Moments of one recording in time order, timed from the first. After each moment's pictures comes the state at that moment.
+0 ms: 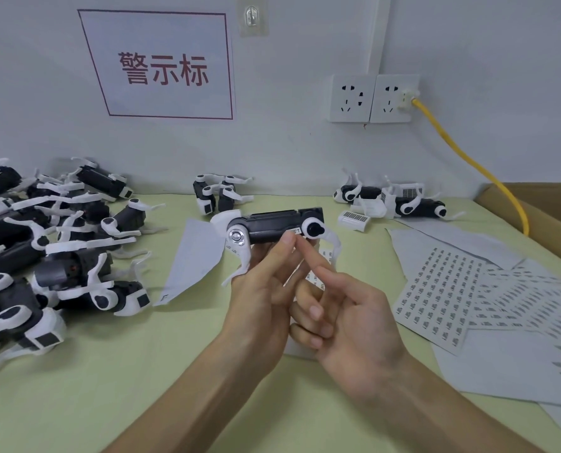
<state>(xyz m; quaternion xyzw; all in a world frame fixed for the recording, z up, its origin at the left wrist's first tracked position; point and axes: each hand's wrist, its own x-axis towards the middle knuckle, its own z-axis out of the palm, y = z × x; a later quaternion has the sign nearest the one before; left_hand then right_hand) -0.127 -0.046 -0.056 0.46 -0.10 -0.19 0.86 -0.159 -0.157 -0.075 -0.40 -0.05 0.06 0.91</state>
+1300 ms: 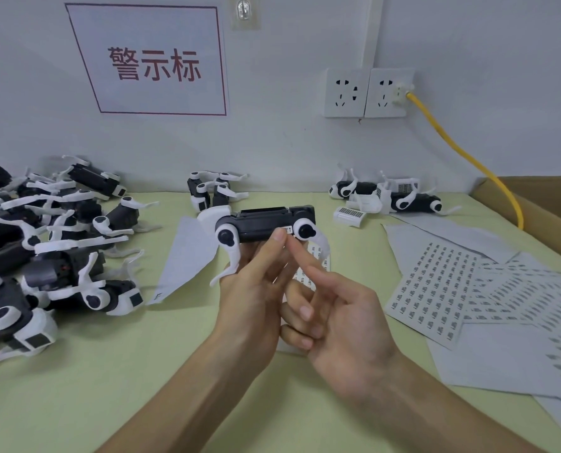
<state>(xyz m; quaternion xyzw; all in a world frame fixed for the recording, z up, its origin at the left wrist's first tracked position) -0.129 -0.046 -0.054 0.49 -0.06 -0.15 0.85 -0.162 -0.154 -0.075 -0.38 -0.04 0.08 0.92</state>
